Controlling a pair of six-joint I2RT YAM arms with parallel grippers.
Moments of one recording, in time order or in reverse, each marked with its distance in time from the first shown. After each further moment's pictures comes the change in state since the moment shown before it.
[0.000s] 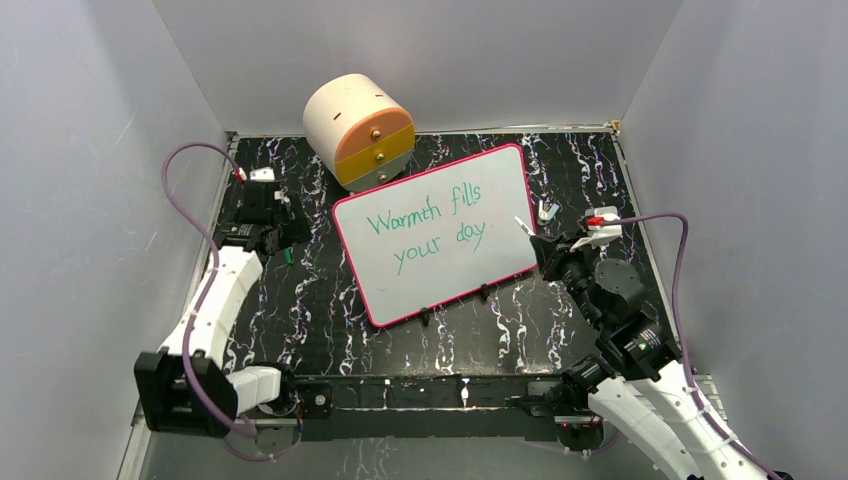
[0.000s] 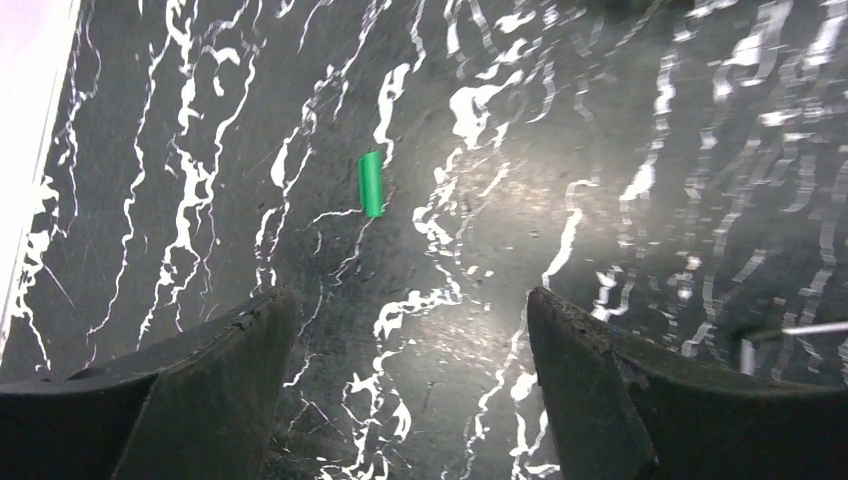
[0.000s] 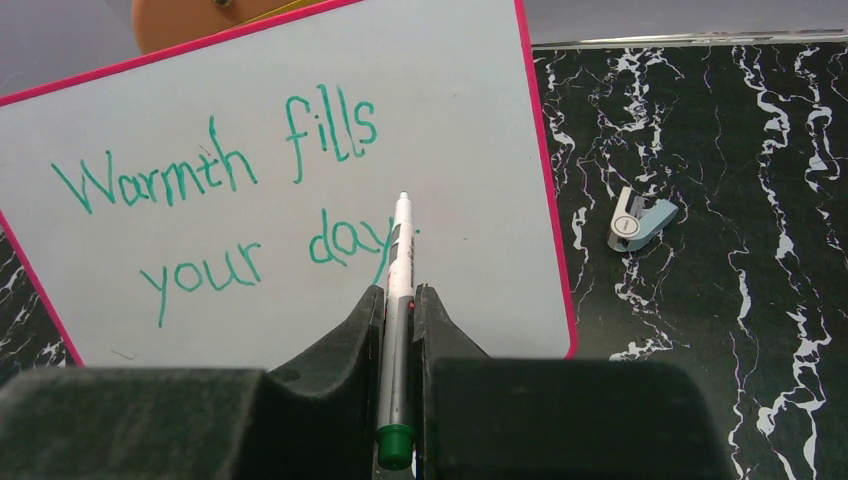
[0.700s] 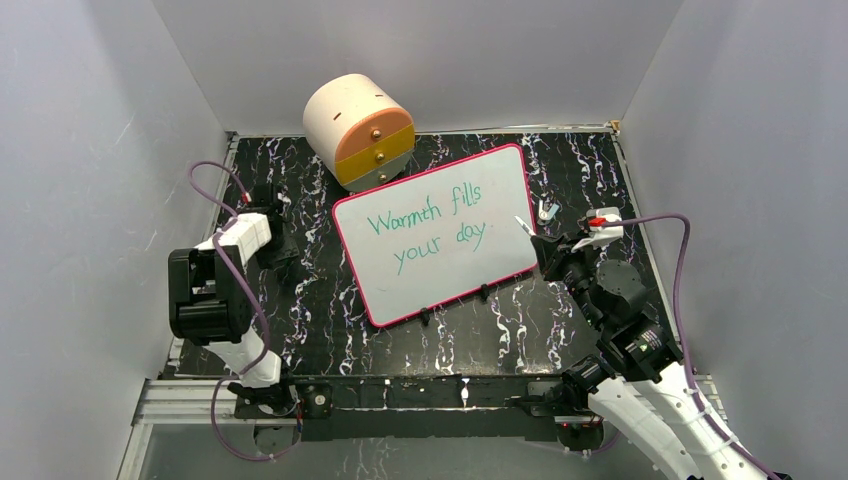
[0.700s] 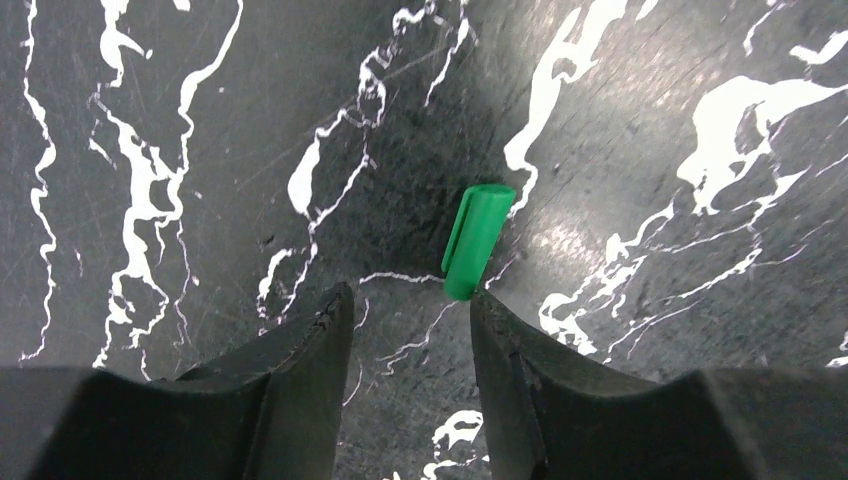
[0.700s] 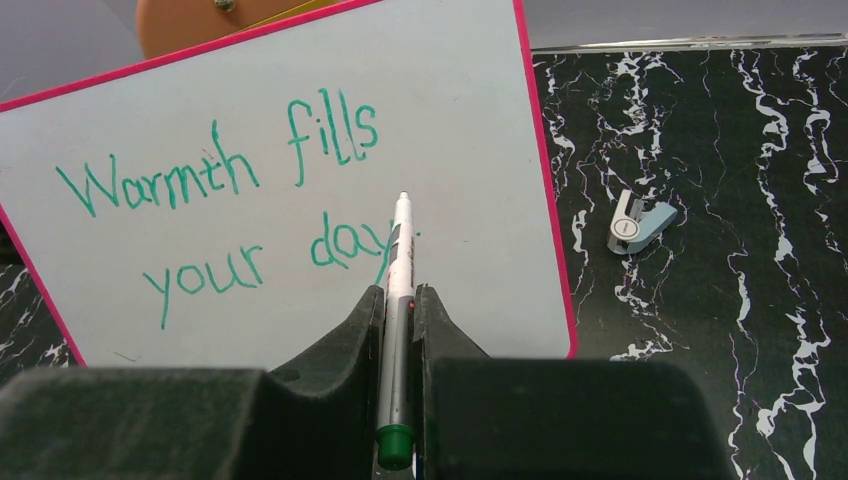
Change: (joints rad) left arm 0.163 0.518 -0.006 0.094 0.002 -0.006; right arm 0.000 -0.009 0.000 0.000 0.000 0.000
